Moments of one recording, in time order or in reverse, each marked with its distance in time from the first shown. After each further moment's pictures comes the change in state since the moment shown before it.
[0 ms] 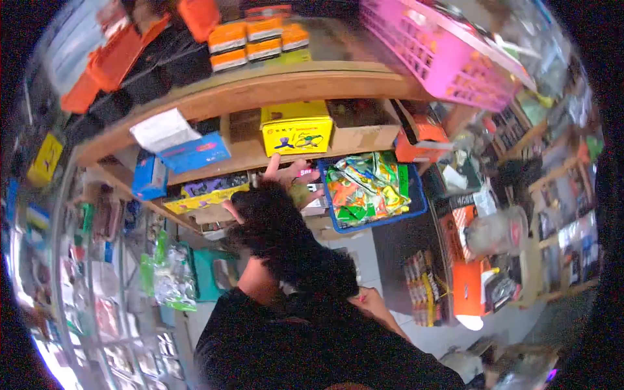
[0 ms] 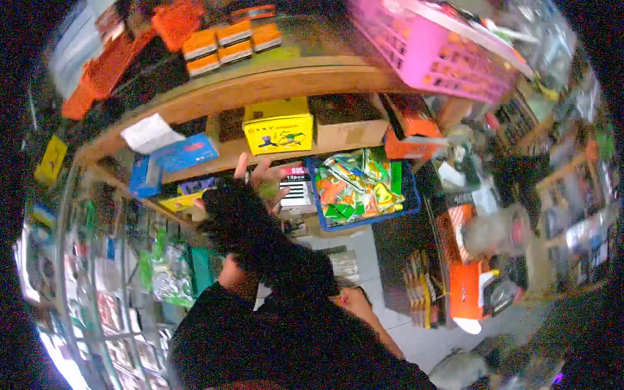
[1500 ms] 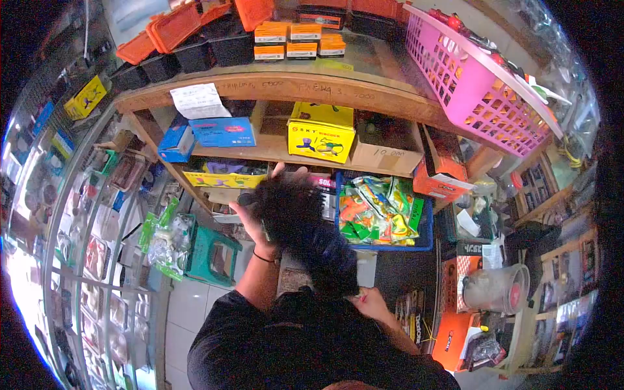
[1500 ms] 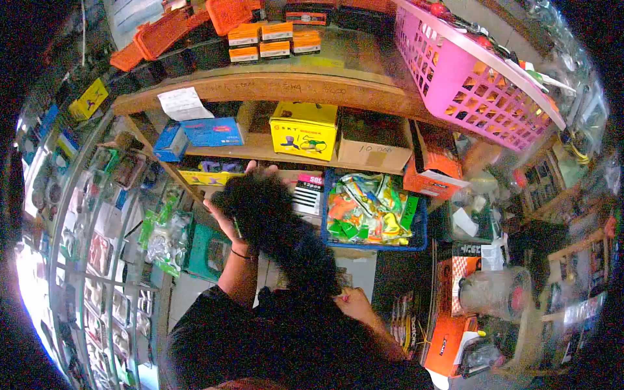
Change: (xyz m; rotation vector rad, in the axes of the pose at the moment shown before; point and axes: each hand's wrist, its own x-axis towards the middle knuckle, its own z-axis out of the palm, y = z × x) left_hand -0.031 -0.026 0.007 0.275 0.475 0.281; right_hand 0.042 0.033 -0.064 -0.061 -0.039 -0.119
